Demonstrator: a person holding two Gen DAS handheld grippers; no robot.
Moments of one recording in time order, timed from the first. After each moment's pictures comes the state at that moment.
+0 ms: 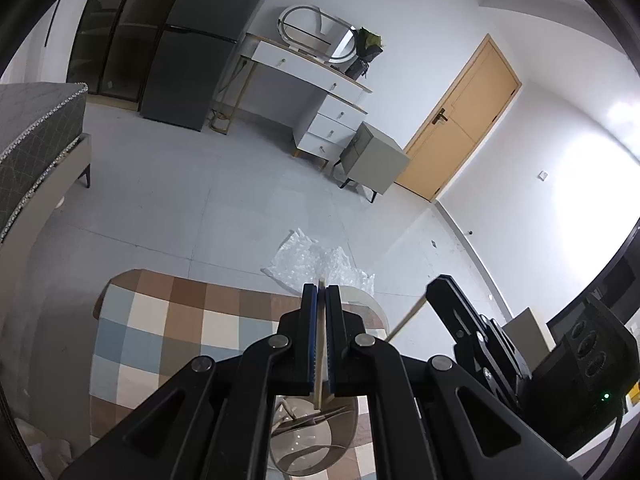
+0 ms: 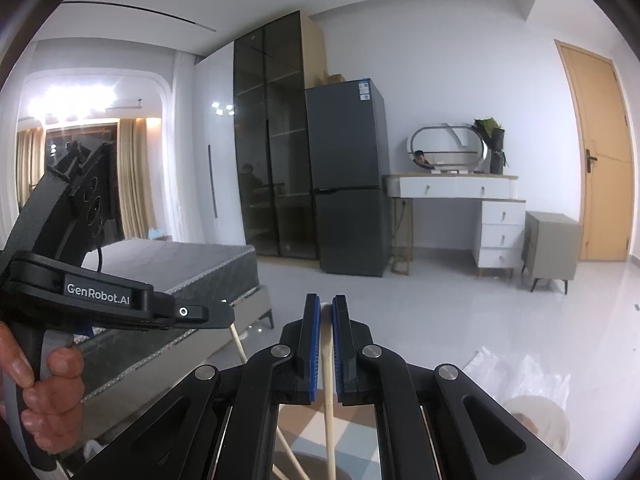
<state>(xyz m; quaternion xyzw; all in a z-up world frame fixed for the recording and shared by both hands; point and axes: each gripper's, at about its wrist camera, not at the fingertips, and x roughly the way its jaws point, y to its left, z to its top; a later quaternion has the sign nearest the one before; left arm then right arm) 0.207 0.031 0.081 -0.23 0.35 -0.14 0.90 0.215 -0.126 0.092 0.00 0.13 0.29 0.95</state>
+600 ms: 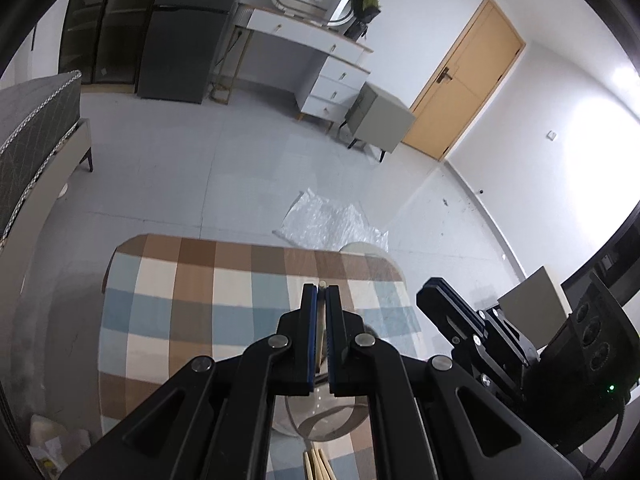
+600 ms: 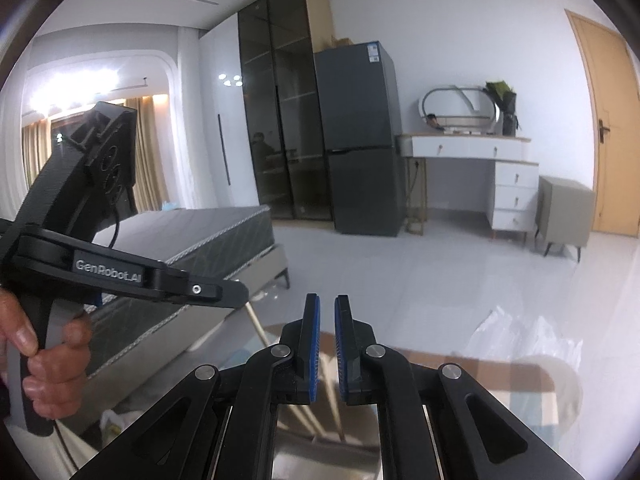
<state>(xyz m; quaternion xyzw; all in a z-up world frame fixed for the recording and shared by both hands) 0.203 0.014 0.065 -0.18 0.41 -0.14 0.88 0.203 -0.137 0.061 0.00 0.21 0.31 0.93</state>
